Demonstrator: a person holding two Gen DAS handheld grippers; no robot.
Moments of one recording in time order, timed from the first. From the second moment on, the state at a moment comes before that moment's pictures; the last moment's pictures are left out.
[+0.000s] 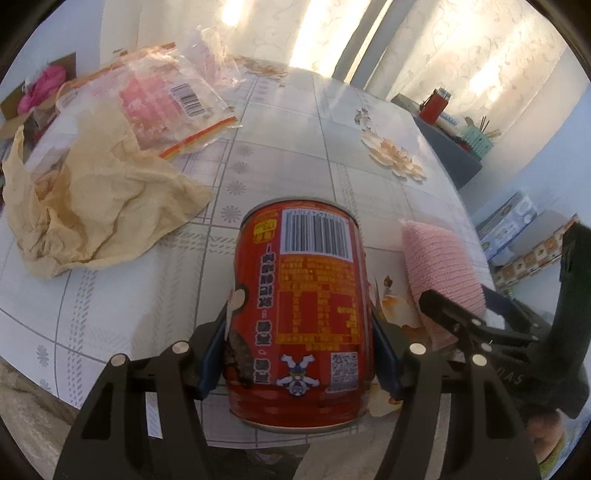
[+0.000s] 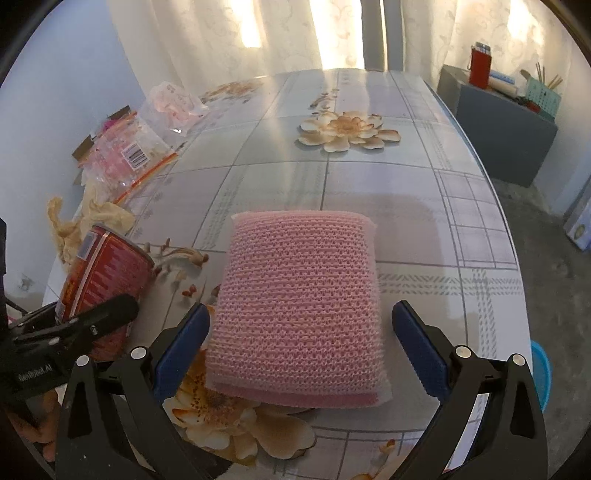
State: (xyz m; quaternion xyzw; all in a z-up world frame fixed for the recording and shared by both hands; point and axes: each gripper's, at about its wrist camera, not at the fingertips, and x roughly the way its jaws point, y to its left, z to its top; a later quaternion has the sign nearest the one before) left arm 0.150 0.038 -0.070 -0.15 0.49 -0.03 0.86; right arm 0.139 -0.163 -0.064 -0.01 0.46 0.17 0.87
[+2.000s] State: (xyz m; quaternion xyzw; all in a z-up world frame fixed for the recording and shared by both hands) left arm 0.190 -0.377 -0.091 0.02 0.57 -0.41 0.71; right arm -0.012 -0.560 -0.164 0.41 0.44 -0.17 0.78
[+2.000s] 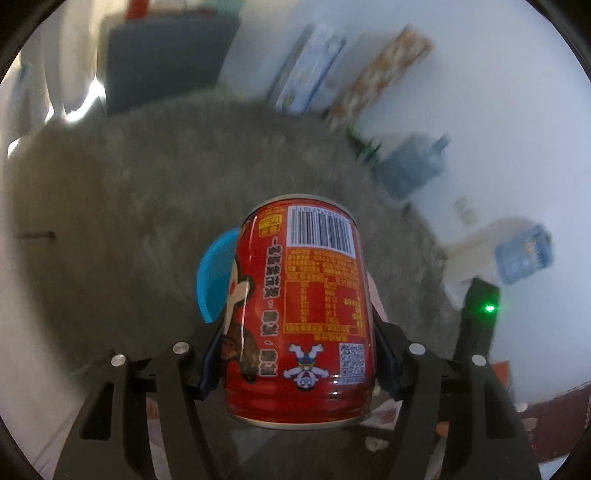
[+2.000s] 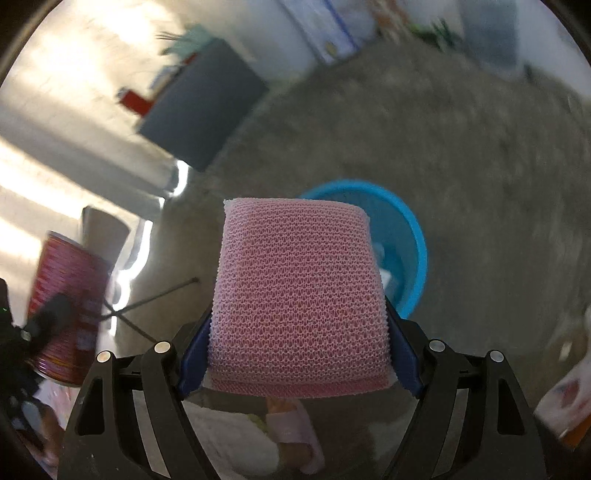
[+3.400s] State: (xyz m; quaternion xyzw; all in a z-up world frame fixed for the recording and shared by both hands) left arm 0.186 -0.329 -0.062 -0.03 0.51 -0.44 0.74; right arm 0.012 -0.585 -0.223 0.42 0.43 -0.18 0.78
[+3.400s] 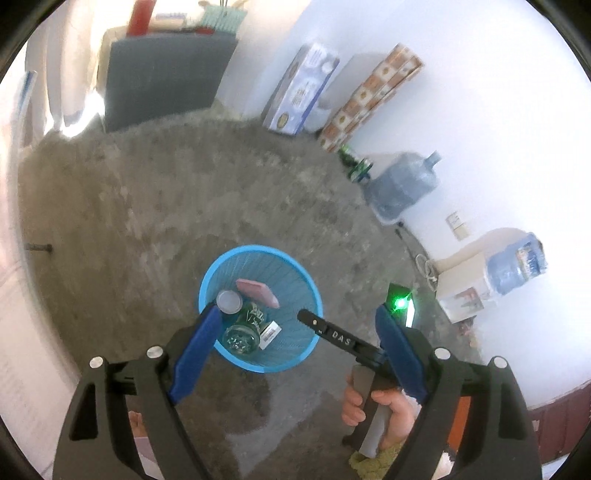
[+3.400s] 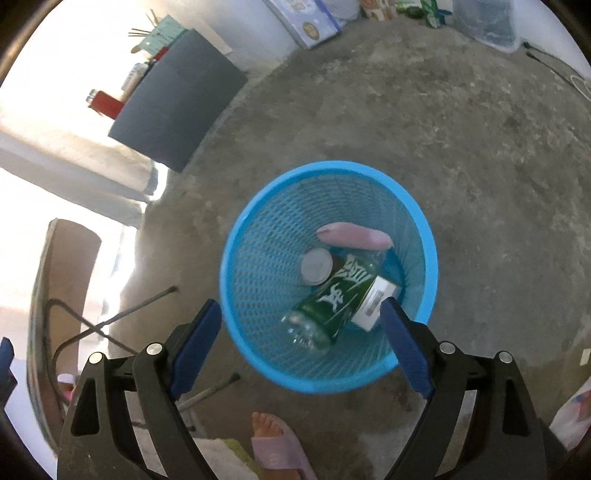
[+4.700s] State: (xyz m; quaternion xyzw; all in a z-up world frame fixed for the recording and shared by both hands) left arm 0.065 0.118 0.029 -0.12 0.28 -0.06 0.95; right arm 0.084 -0.207 0.026 -0.05 0.35 0.01 0.94
